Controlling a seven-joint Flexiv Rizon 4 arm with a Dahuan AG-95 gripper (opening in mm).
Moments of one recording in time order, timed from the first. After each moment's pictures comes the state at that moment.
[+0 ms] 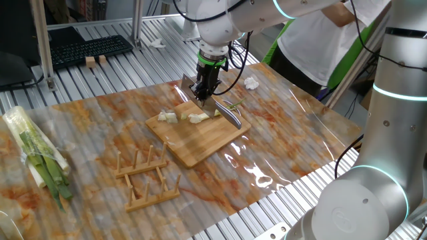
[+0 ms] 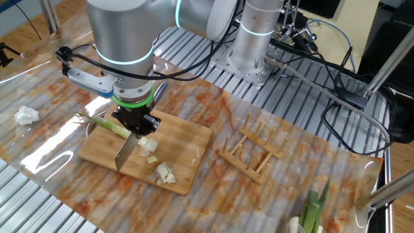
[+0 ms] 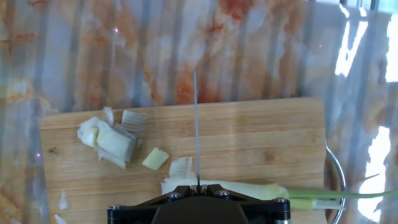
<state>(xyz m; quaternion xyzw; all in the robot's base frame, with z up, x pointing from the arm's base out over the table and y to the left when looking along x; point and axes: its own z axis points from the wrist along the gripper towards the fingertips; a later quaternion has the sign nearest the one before) 0.580 -0.090 0.077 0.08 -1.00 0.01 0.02</state>
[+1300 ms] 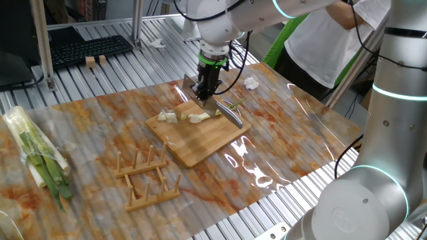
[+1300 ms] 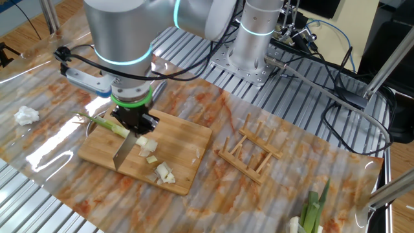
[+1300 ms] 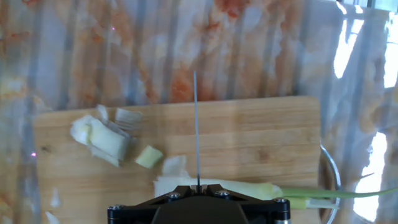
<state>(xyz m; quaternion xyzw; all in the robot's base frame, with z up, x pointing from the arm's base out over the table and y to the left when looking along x) 0.574 -0.104 0.075 0.09 -1.00 0.01 0.02</state>
